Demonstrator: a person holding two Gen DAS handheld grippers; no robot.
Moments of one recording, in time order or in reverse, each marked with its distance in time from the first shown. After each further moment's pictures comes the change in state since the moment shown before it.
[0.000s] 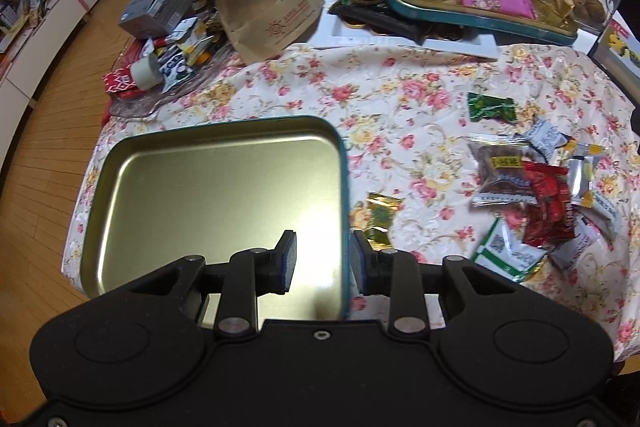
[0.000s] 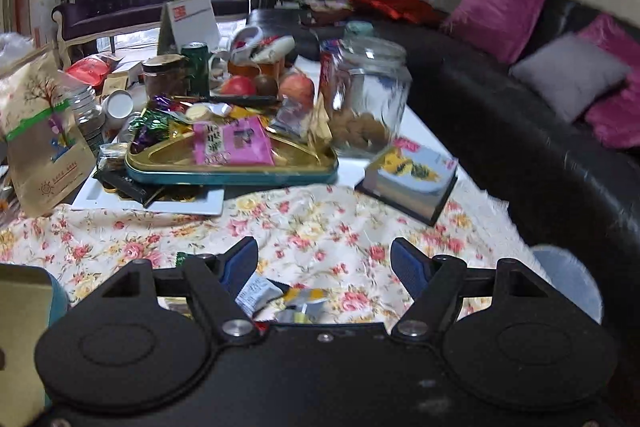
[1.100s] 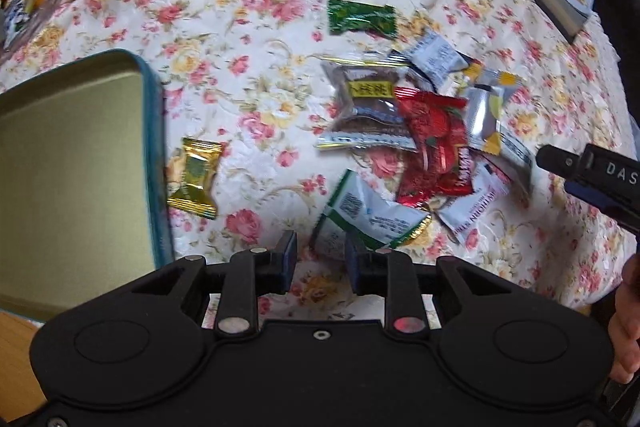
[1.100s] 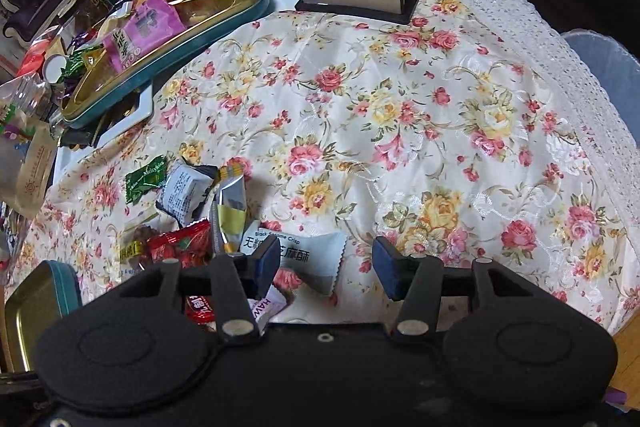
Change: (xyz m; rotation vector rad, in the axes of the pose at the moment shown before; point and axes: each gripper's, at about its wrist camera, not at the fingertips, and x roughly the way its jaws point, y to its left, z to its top) left arm 0.053 -0.073 0.007 0.076 0.277 -0.307; right arm 0.089 -0.090 -0.039 0.335 0.533 0.160
